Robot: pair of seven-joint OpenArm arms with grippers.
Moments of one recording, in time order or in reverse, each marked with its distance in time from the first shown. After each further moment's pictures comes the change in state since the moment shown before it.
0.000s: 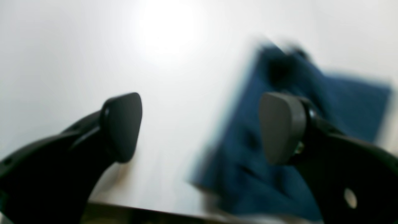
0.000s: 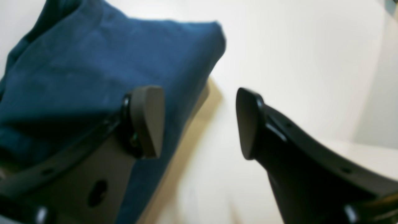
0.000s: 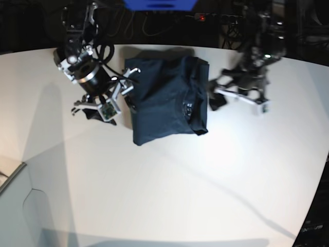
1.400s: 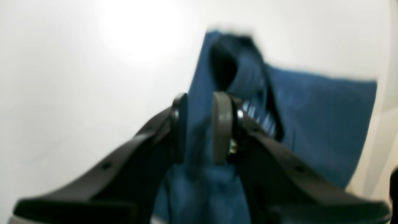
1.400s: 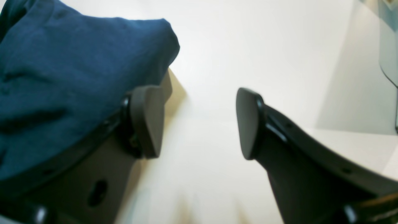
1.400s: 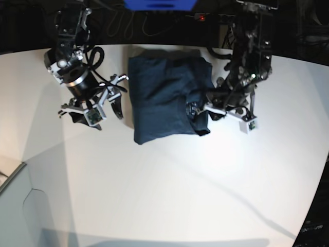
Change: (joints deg) left arm -8.5 1.5 1.6 -8.5 2.7 0.2 -1.1; right arm 1.2 0.3 4.0 0.1 -0.3 0.0 -0.1
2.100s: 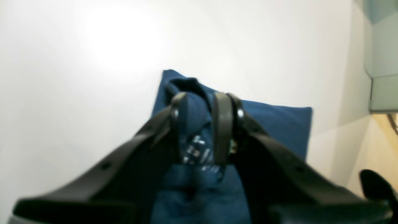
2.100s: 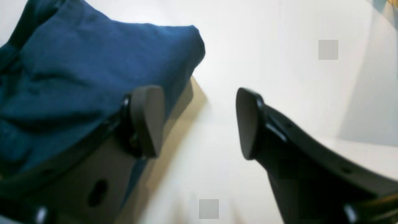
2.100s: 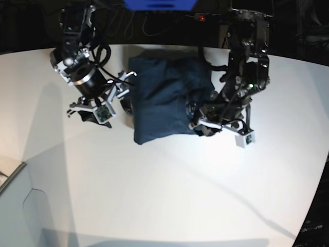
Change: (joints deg) left arm -3.1 2.7 0.3 2.7 -0.1 -0.3 1.0; right arm -0.9 -0.2 -3.3 0.0 0.3 0.0 0.0
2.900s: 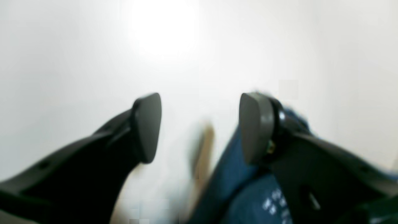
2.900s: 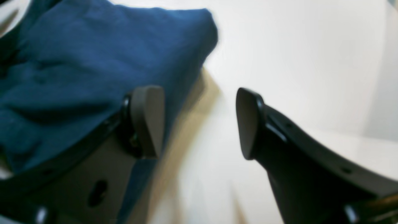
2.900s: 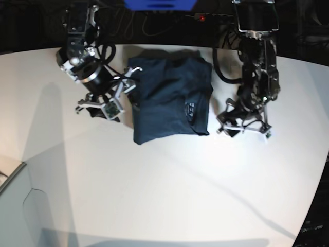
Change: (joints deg) left arm -6.8 -0.2 -11.7 -15.6 0.4 0.1 -0.7; right arm -0.2 0.1 -3.3 -2.8 0.0 0.0 -0.2
